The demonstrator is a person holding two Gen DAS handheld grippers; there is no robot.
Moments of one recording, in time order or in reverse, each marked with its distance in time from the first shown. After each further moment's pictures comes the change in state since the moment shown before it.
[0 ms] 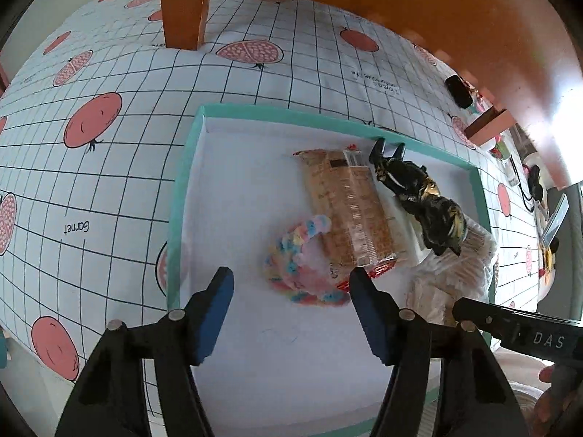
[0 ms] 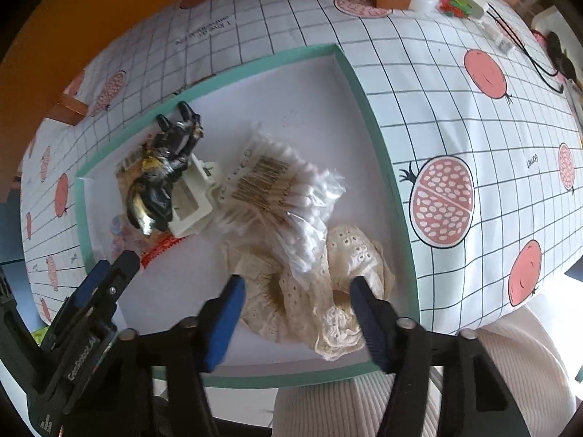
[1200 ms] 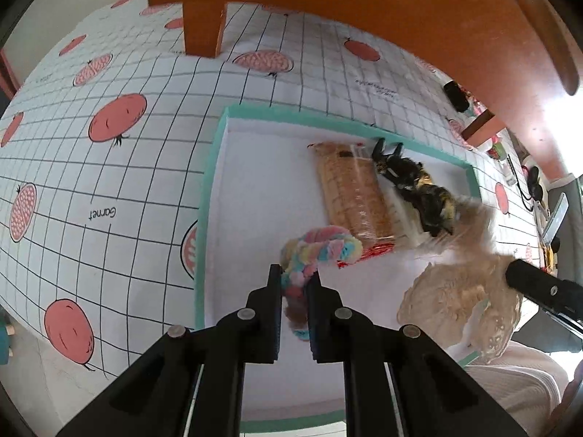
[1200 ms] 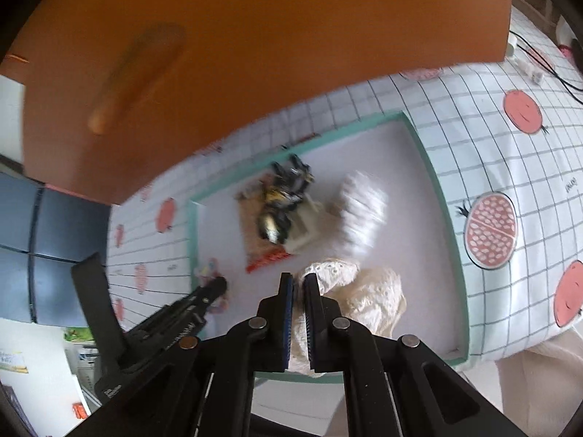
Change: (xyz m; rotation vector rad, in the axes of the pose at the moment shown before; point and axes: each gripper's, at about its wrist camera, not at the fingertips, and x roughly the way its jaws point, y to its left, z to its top) left arm -0.030 0.008 -0.019 0.006 -0.045 0.024; right arm -0.061 0.000 -0.034 -0.240 -0.212 0.310
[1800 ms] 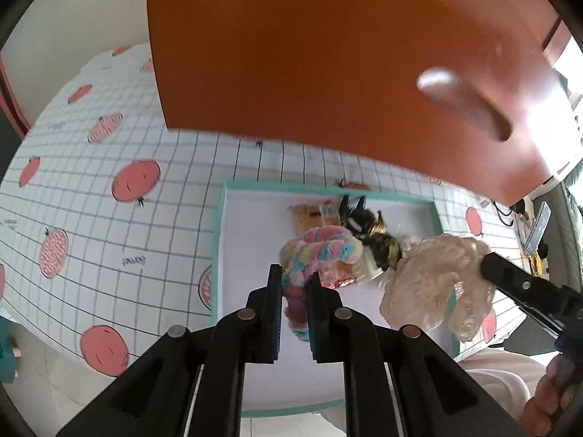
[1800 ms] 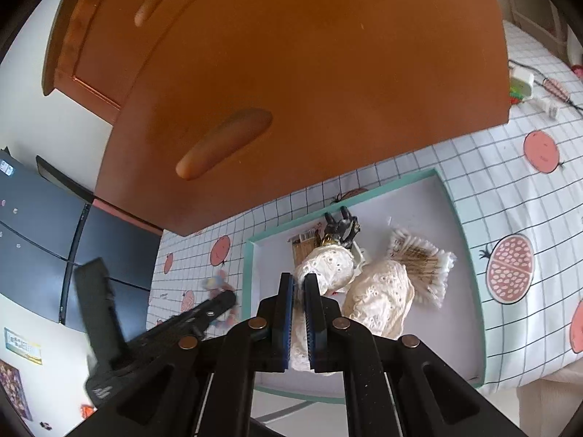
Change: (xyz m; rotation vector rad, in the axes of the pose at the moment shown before) left arm -0.067 -0.016 0.020 0.044 -0.148 -0.008; right arm -0.030 0.020 0.004 -0.056 -0.164 0.105
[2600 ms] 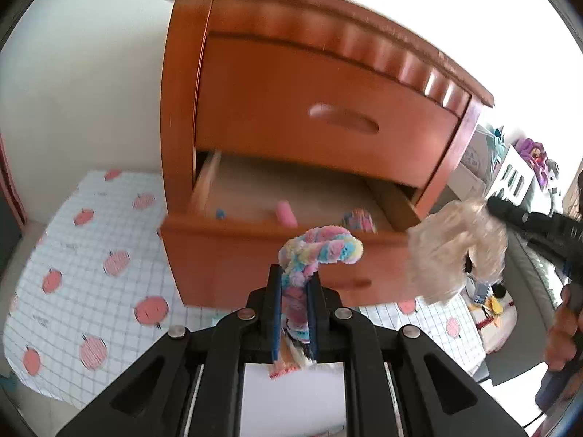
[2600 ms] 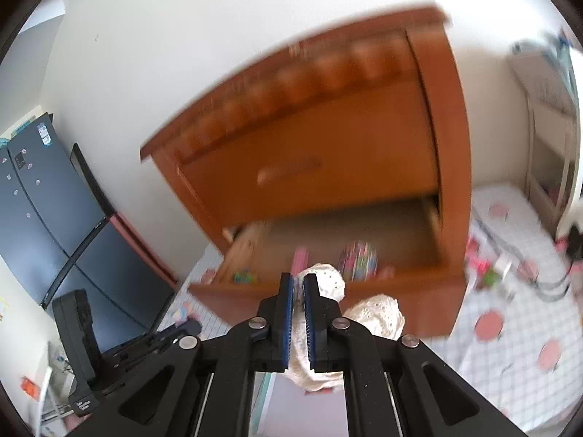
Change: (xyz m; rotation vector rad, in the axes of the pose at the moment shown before) left arm -0.167 -0.038 0.062 0.111 -0.385 -0.099; right arm -0.171 0.104 0.095 -0.307 -0.363 -0.023
